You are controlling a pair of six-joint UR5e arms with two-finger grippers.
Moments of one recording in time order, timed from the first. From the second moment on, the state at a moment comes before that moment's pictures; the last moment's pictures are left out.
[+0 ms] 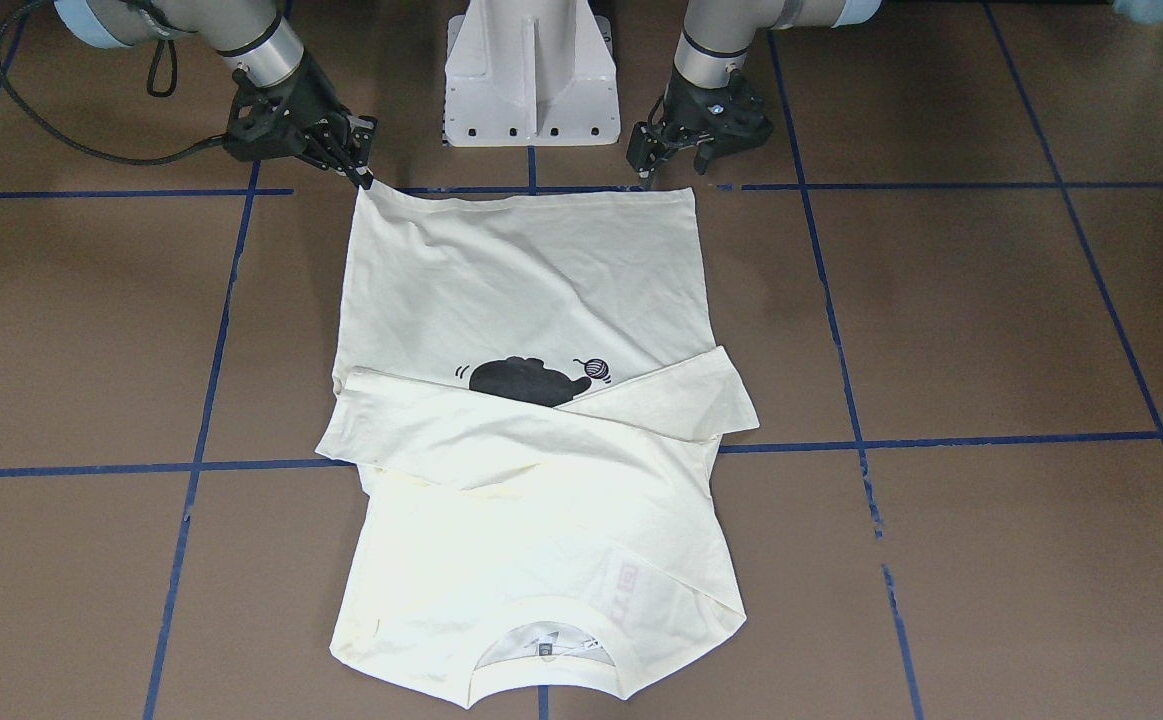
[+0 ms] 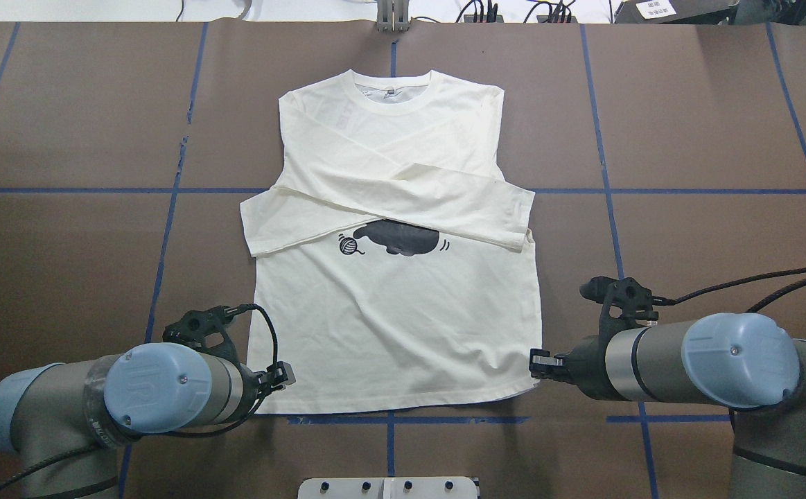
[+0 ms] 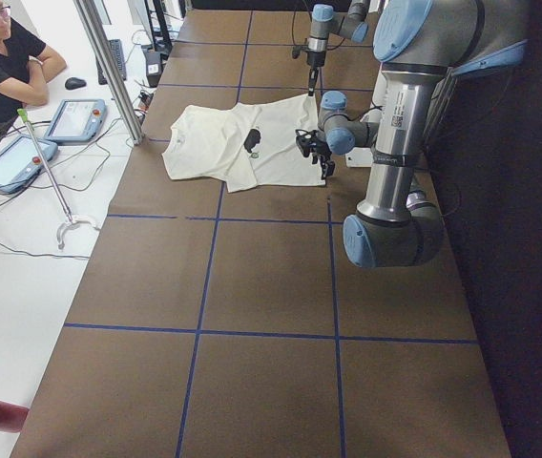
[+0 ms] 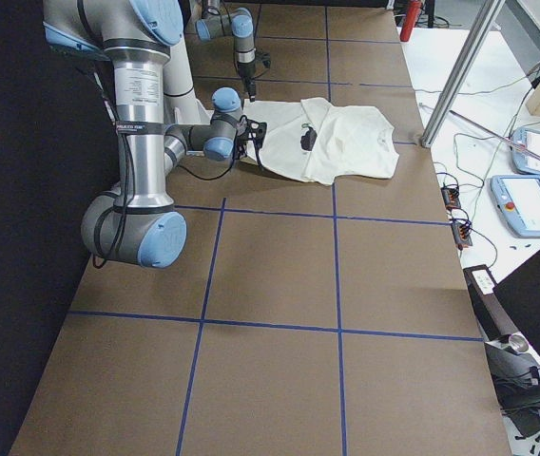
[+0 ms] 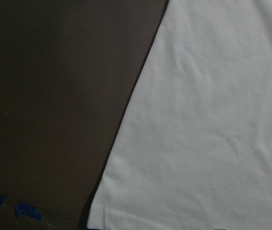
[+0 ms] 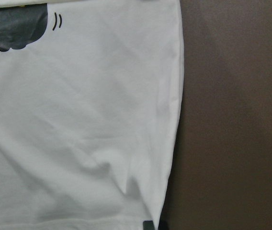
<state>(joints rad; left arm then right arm) -0.23 -1.84 -2.02 -1.64 -1.67 -1.81 0.32 -1.54 2.13 -1.09 1.76 1.58</state>
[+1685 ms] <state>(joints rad) -0.22 -1.83 -2.00 -1.64 -1.67 -1.81 0.36 -1.55 2.13 -1.09 1.78 1.58</state>
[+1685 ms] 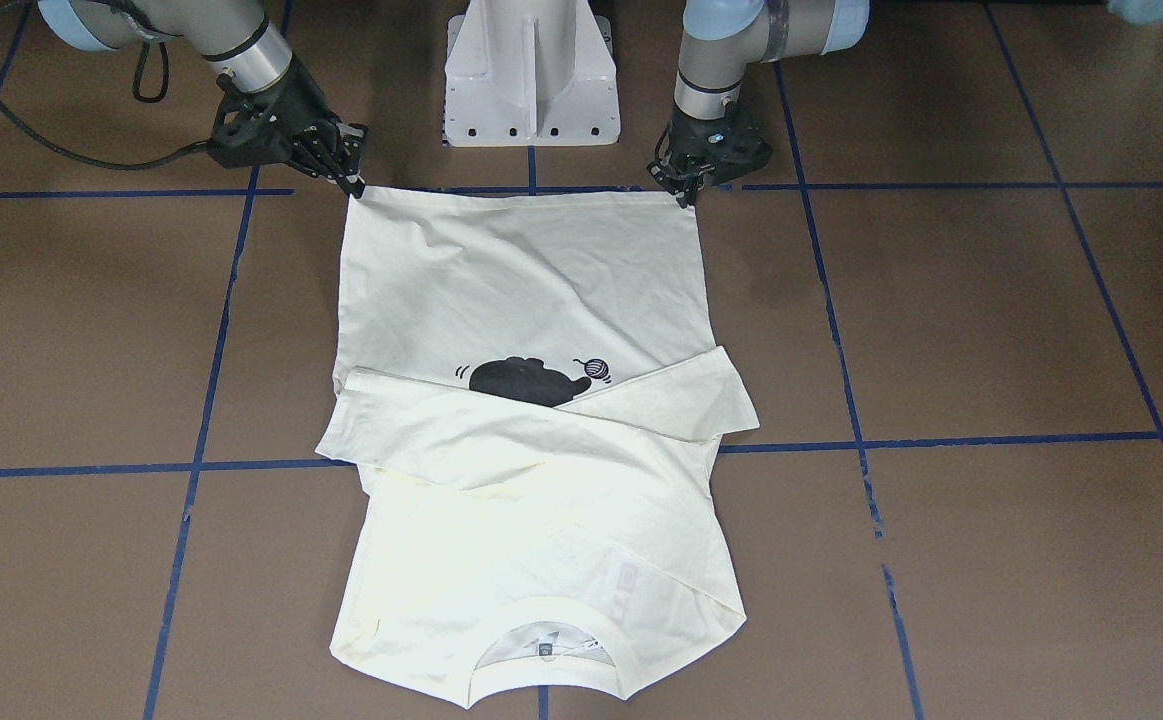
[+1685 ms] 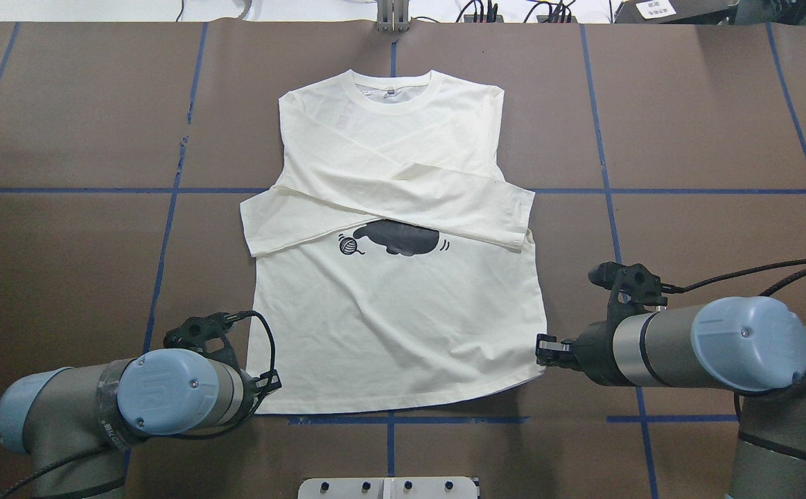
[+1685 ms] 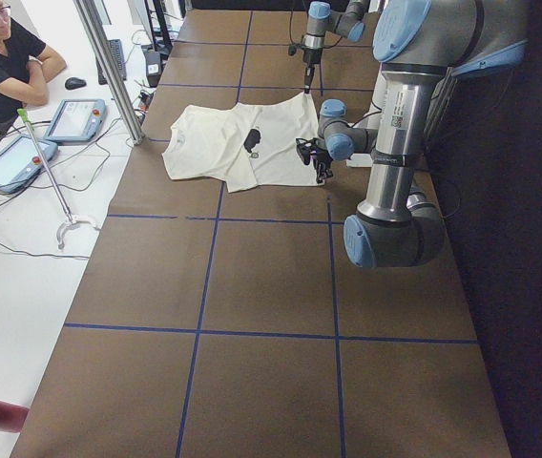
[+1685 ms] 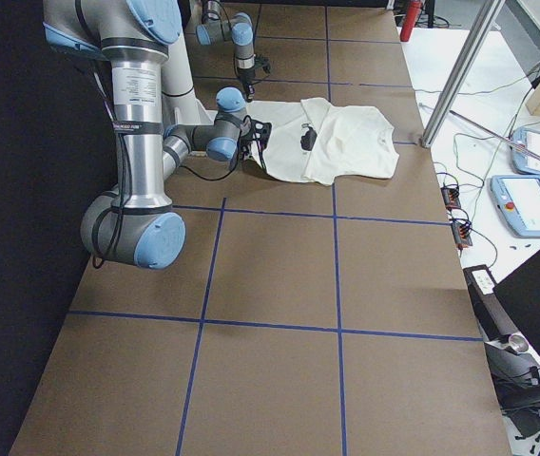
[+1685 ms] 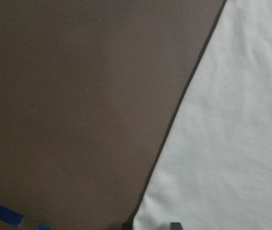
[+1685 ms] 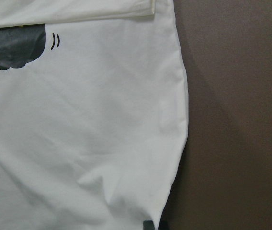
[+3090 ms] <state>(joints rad) -0.21 -1.76 -2.09 -1.66 -1.68 -1.74 0.40 -1.55 2.12 -1.09 1.88 1.57</state>
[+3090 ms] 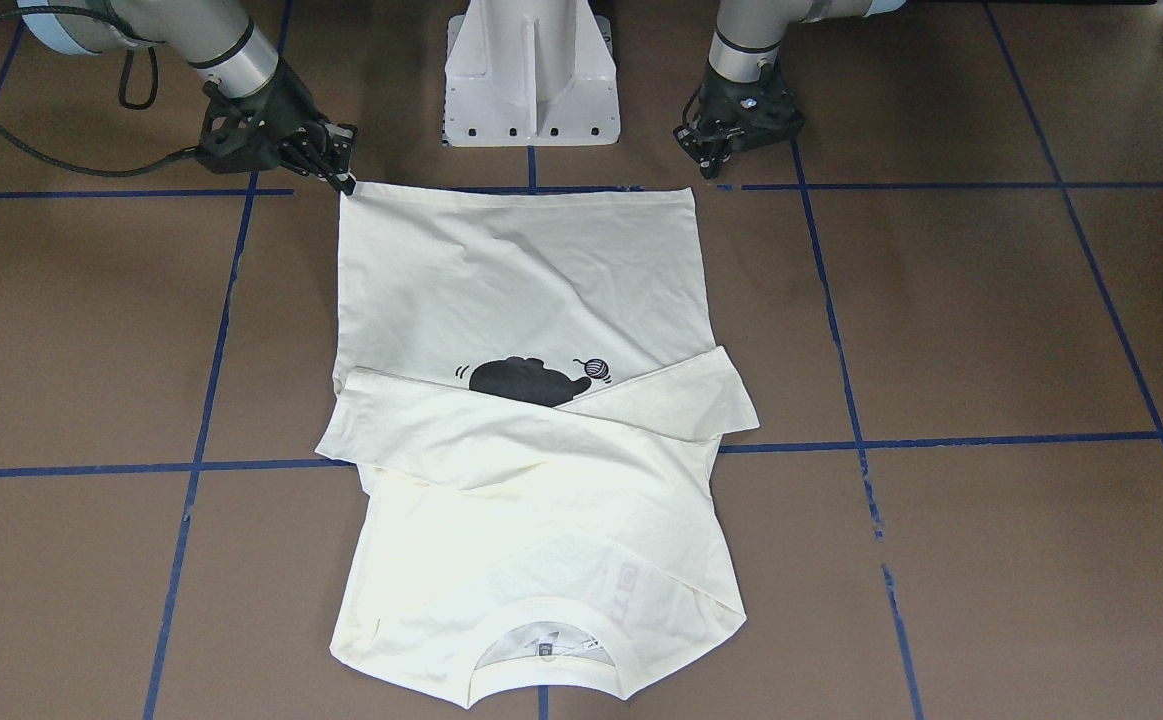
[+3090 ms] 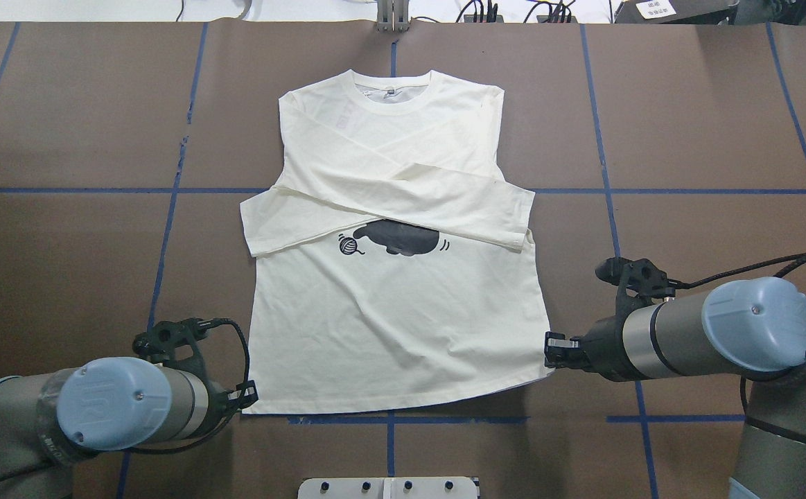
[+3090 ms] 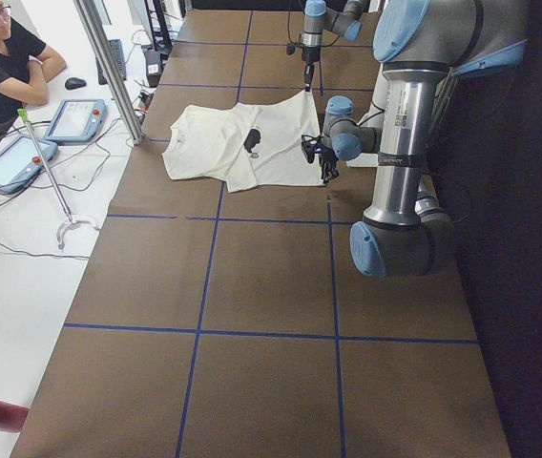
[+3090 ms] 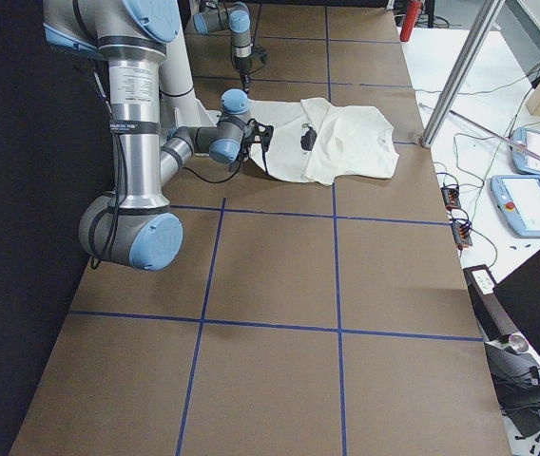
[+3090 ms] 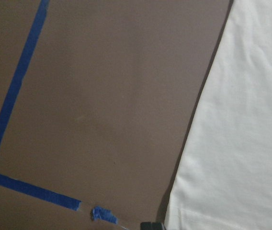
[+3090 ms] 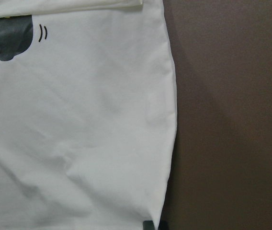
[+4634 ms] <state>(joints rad) -0.21 -1.78 -2.00 -1.74 -1.68 -1.75 0.41 -1.55 2.12 -1.09 1.88 1.57</state>
